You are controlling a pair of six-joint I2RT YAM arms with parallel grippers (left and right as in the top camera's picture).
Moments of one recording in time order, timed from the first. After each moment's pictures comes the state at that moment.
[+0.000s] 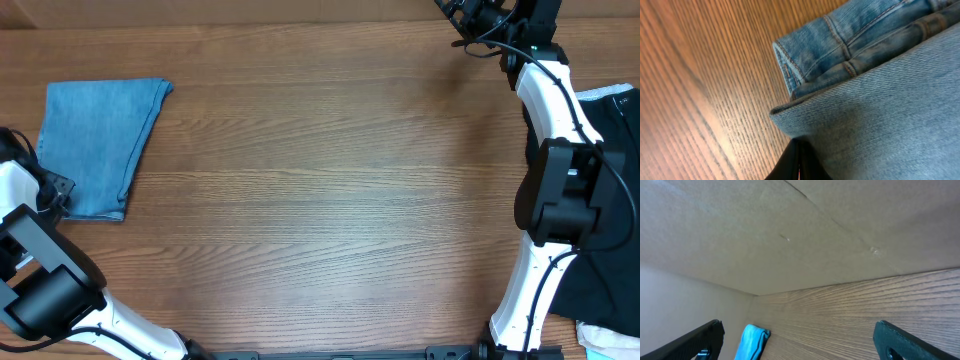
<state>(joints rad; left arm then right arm) 0.70 1.99 1.41 -0.74 -0.22 -0.51 -0.11 2.29 1.94 0.02 -0.85 0.70</state>
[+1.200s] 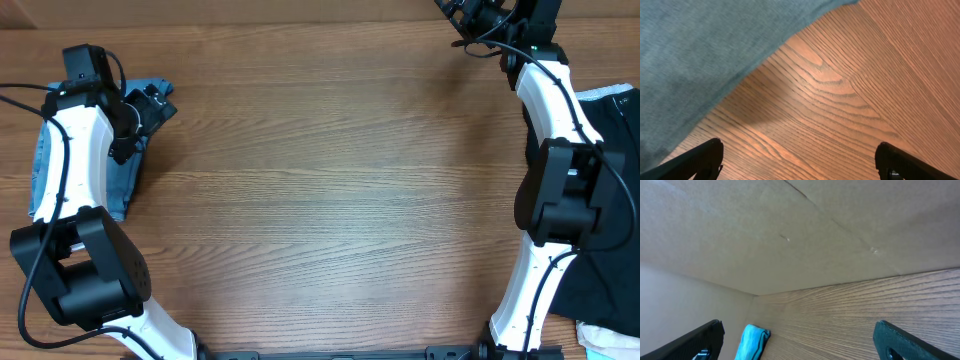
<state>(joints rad) 0.27 1.90 1.58 -0.87 0.13 -0.52 -0.11 2.29 1.94 0.02 -0.85 0.70</state>
